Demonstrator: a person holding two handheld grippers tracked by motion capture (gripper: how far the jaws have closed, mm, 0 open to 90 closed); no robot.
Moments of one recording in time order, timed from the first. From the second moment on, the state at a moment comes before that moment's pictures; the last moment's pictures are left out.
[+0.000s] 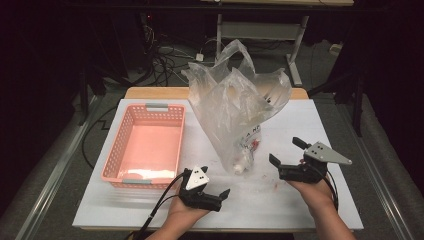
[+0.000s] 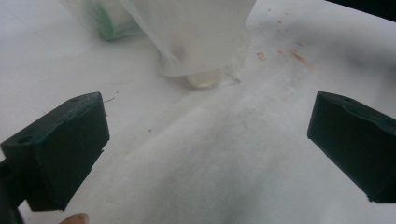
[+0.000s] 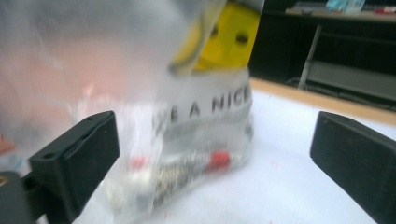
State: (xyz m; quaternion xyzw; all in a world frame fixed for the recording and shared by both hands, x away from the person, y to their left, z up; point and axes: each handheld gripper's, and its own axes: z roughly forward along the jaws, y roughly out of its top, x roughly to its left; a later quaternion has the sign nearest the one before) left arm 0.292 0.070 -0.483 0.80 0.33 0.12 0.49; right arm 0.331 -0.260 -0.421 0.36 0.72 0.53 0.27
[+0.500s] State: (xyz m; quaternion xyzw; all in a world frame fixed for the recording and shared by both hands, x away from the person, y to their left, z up) left arm 0.289 0.076 -0.486 0.79 0.33 0.13 0.50; right arm 0.302 -0.274 -0.463 0.37 0.73 0.52 0.26
